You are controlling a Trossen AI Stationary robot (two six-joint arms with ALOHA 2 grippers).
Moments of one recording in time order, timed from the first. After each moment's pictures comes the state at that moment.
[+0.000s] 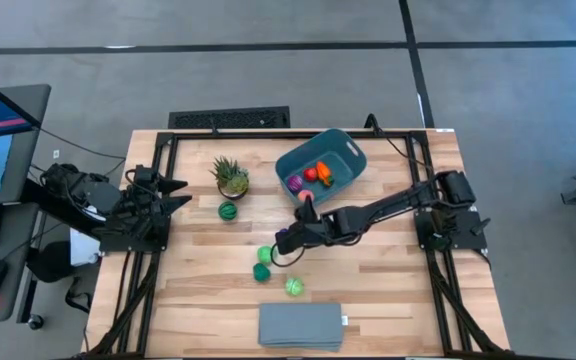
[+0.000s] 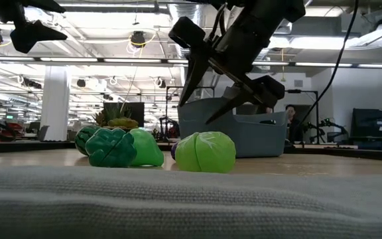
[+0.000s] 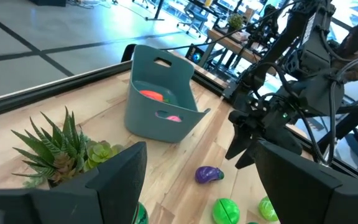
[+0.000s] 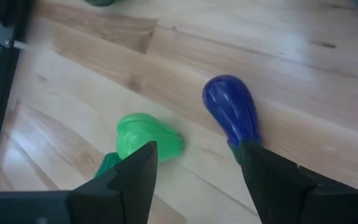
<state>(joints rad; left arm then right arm) -0.49 0.16 0.59 -0.73 -0.77 -0.69 0.20 1.87 1.26 -0.36 0.23 1.31</state>
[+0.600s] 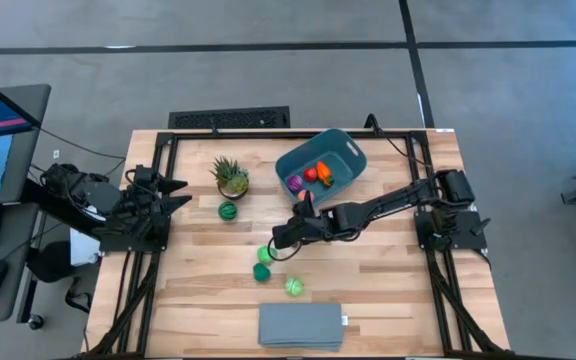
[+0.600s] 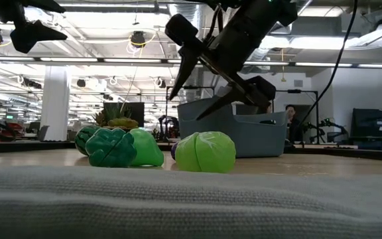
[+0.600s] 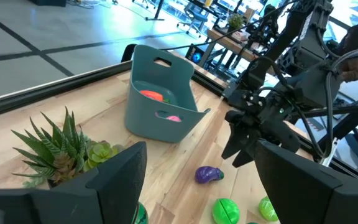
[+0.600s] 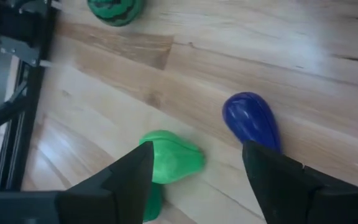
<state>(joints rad) -0.49 0.16 0.59 -0.73 -0.77 -0.69 0.17 1.87 1.26 -0.29 0.21 1.33</state>
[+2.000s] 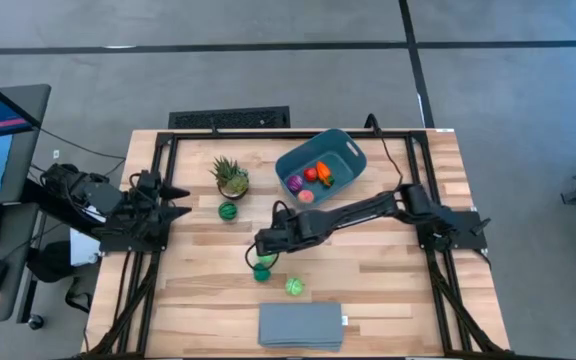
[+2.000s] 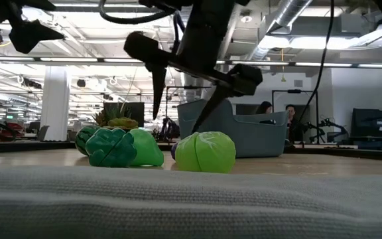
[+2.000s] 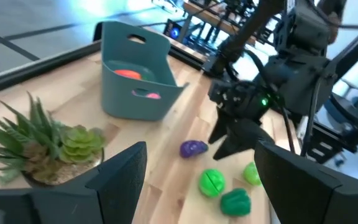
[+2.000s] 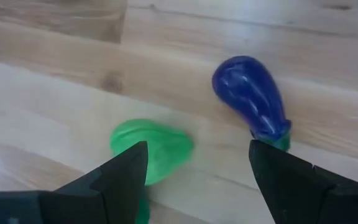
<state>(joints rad) -0.49 0.16 0.59 -0.75 -0.62 -0.64 0.19 2.19 1.80 -0.86 0.18 1.48</state>
